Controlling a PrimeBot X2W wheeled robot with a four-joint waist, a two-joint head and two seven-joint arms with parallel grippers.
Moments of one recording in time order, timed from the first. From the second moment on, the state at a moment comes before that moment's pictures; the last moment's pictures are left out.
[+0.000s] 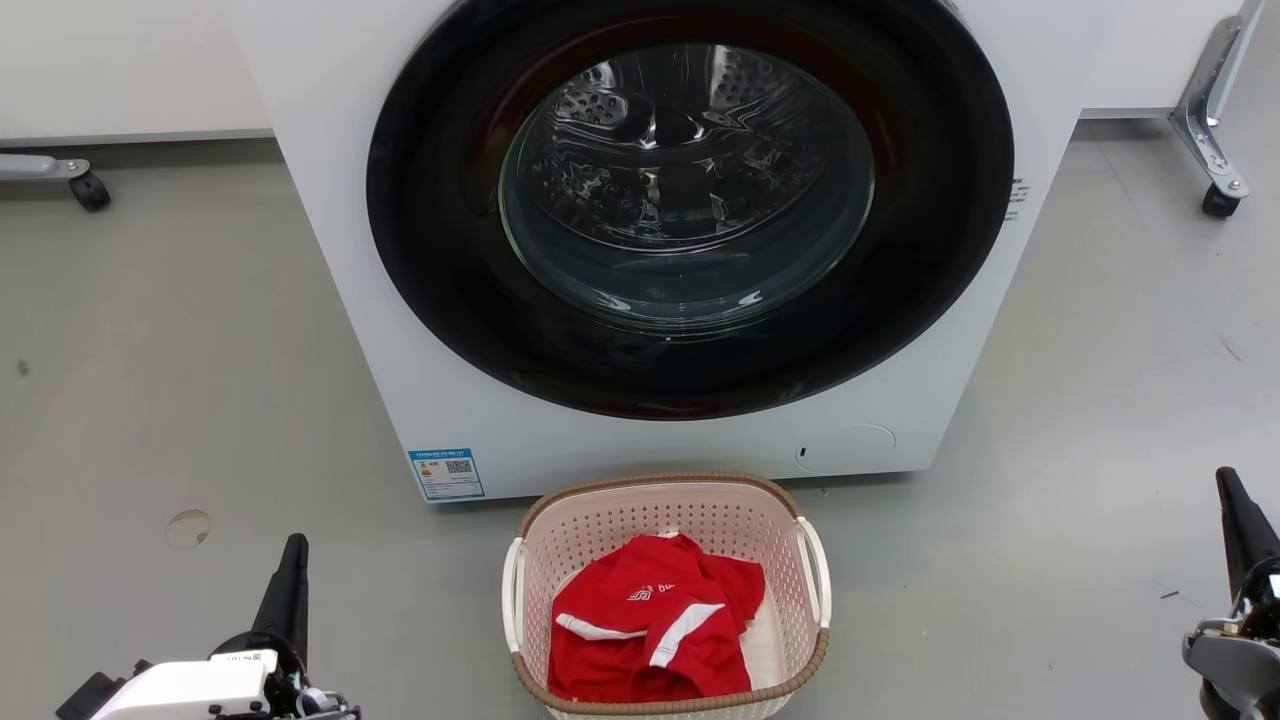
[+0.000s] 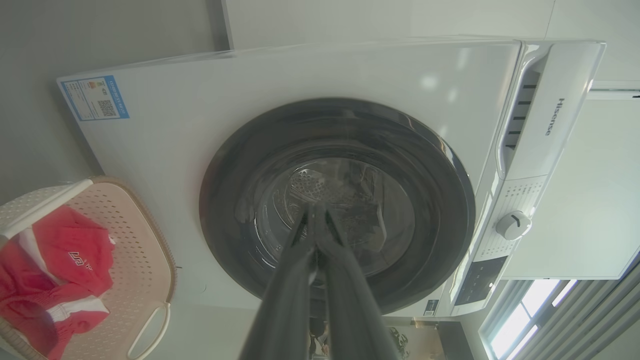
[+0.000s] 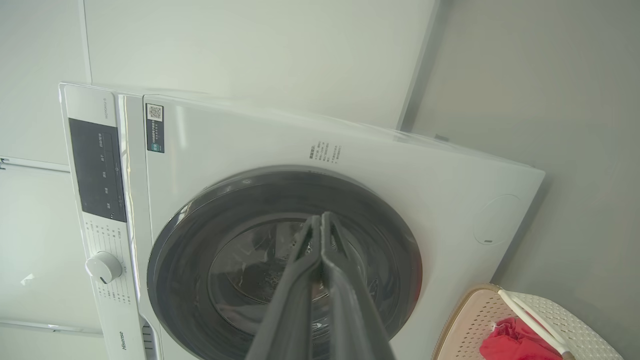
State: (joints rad) left arm -0.05 0.05 0.07 0.27 -1.61 -0.12 0.10; right arm -0.06 -0.03 -0.12 0.27 1.61 0.13 0.10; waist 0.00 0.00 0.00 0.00
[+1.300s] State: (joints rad) left arm -0.05 0.05 0.08 0.27 -1.61 -0.12 0.11; right arm -0.06 -0.03 -0.13 0.27 1.61 0.13 0.11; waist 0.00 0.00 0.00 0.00
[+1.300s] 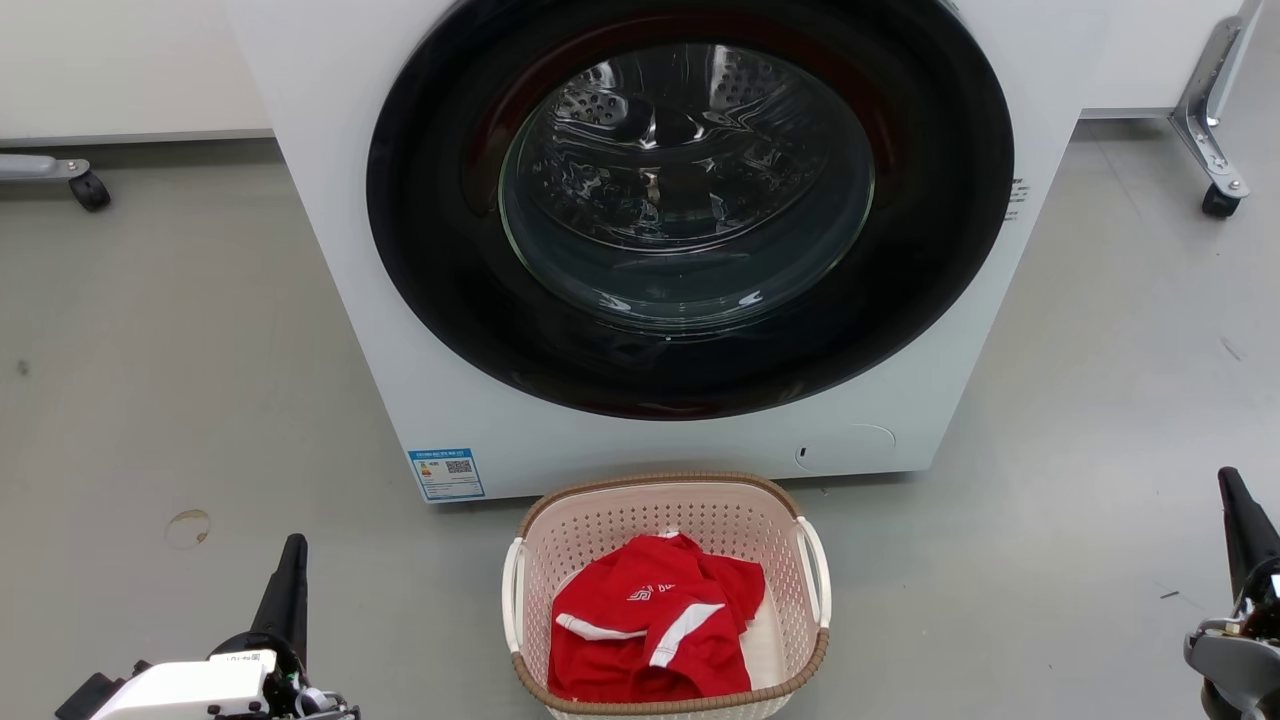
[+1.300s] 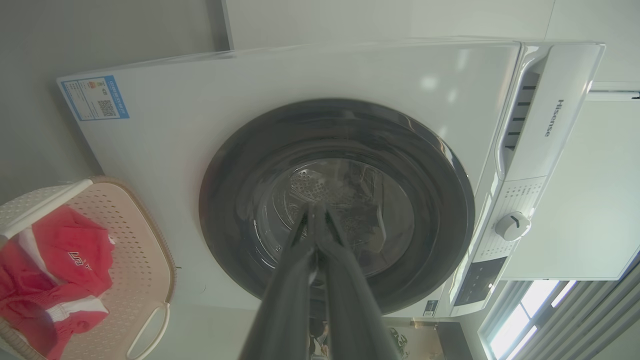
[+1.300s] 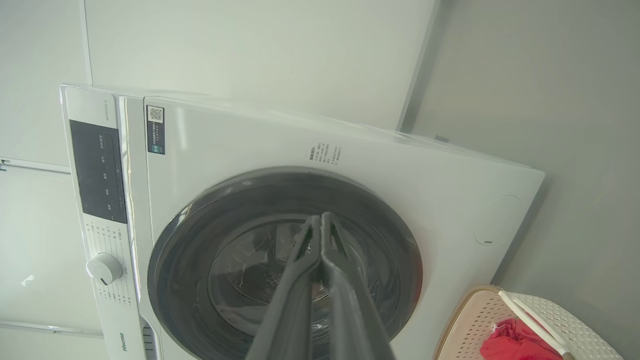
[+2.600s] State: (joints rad) left arm -0.05 0.04 0.08 0.27 -1.61 -0.12 0.11; right arm -0.06 -0.03 -0.13 0.27 1.61 0.13 0.11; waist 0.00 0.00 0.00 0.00
